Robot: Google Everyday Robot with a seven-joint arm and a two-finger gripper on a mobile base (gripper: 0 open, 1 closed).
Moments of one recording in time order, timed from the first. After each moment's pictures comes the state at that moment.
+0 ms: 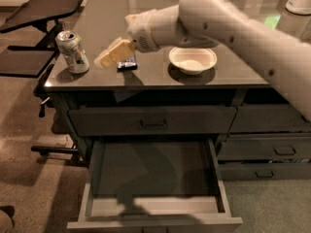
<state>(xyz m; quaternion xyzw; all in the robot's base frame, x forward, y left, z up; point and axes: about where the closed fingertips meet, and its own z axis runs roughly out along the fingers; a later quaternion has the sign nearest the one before) 0.659 0.090 0.951 -0.51 0.65 0.24 0.51</state>
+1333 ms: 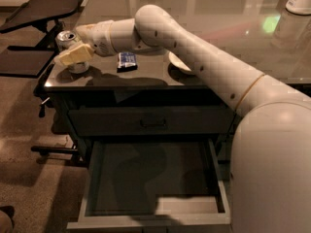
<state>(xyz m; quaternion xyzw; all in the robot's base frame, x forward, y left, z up) 0.692 0.225 0.921 -0.52 0.57 0.37 0.51</state>
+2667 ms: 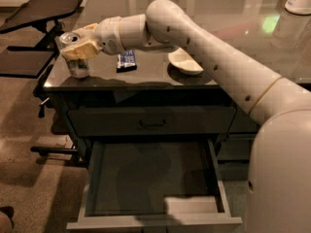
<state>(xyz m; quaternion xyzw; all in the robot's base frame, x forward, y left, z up) 0.664 0.208 0.940 -0.55 0.55 0.39 0.50</state>
